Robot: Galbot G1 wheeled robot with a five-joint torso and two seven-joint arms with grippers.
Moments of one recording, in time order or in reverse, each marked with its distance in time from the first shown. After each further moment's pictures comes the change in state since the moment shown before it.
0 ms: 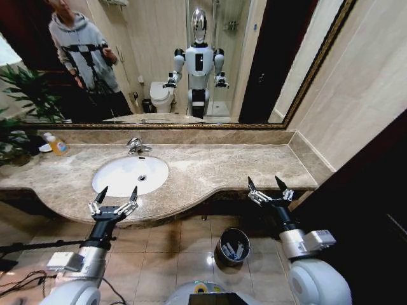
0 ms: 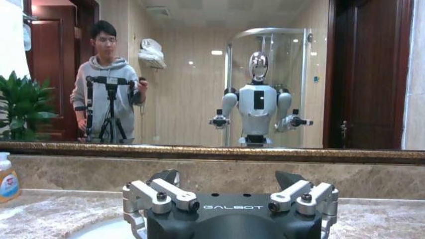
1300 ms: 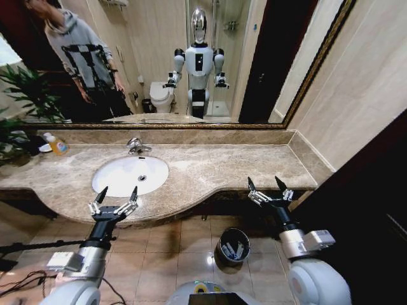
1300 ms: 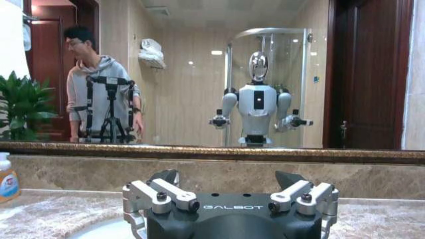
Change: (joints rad) left arm 0.000 0.000 0.000 0.000 0.000 0.000 0.000; right arm 0.000 0.000 0.000 -0.003 -0.001 0.003 0.000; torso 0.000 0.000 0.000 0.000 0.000
